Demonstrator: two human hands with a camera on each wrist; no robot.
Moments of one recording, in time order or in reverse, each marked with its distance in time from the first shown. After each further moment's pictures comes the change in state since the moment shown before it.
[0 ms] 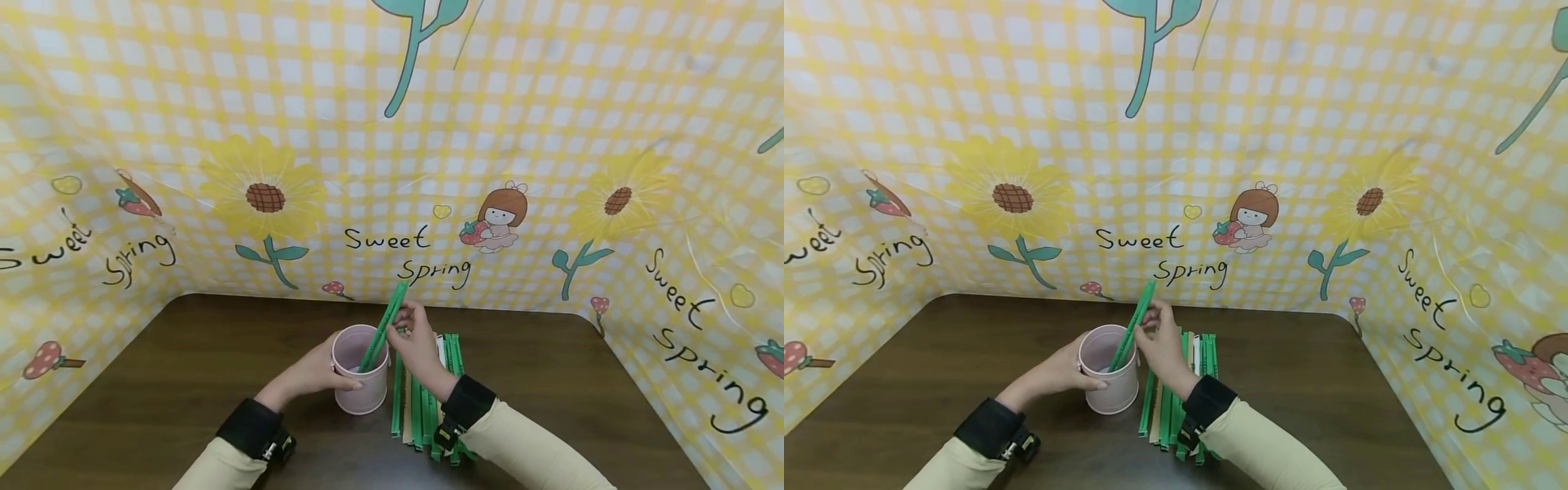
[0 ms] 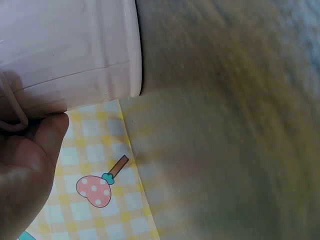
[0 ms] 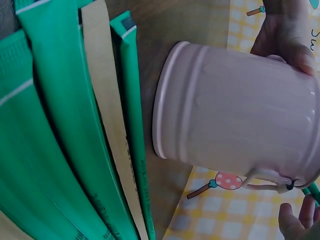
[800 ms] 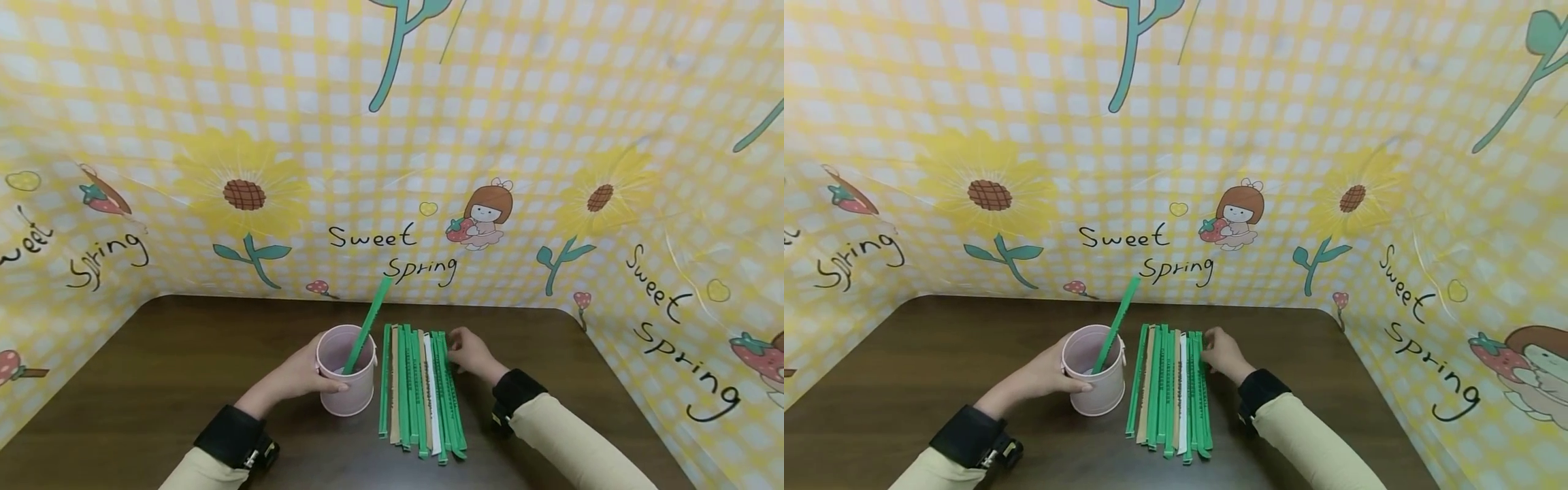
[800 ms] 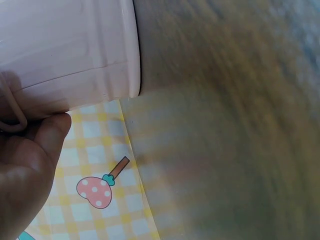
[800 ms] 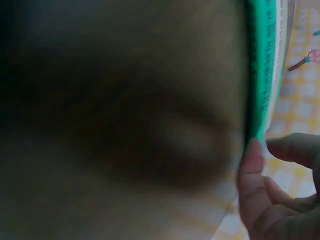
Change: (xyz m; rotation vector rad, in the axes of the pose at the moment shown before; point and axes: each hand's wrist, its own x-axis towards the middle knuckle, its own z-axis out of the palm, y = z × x) left_hand 0.004 -0.003 0.001 -0.034 -0.016 0.000; right_hand -0.008 0.066 -0.124 -0.471 -0.152 0.389
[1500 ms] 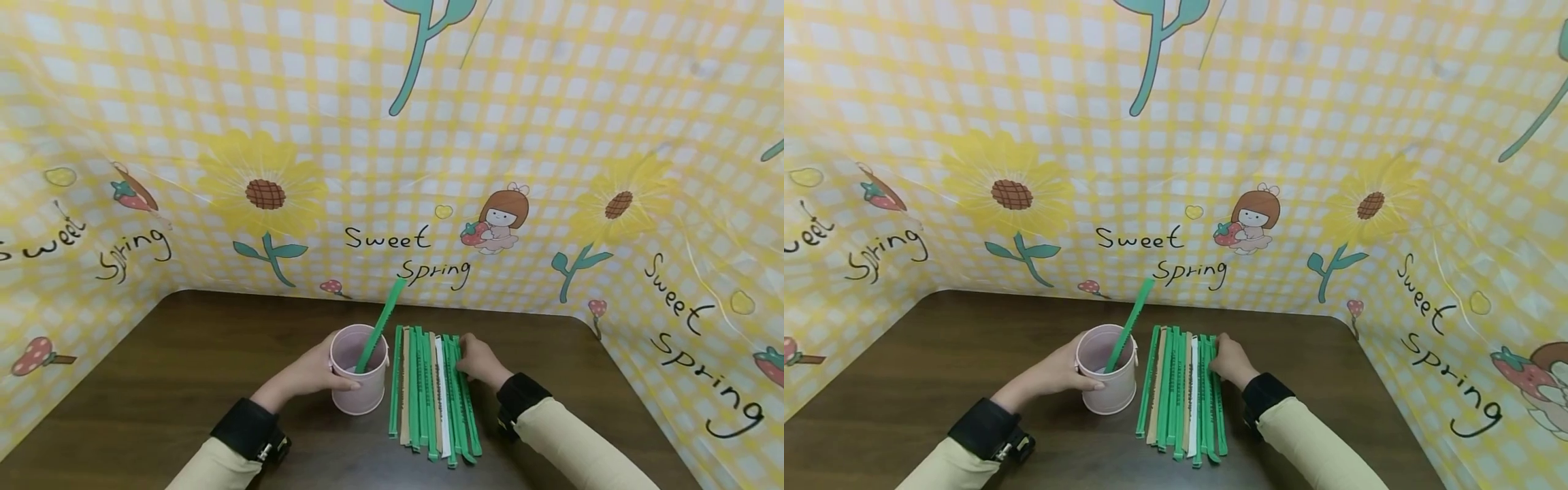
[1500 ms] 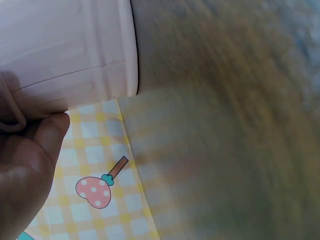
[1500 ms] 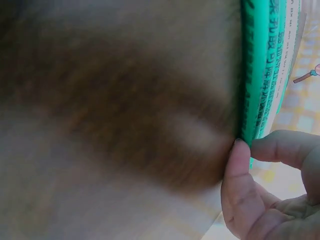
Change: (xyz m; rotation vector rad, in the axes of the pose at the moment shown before) left_hand -0.004 0.002 -0.002 -0.019 -0.011 0.005; right_hand 0.000 -0.005 0.008 -0.116 -0.052 0.057
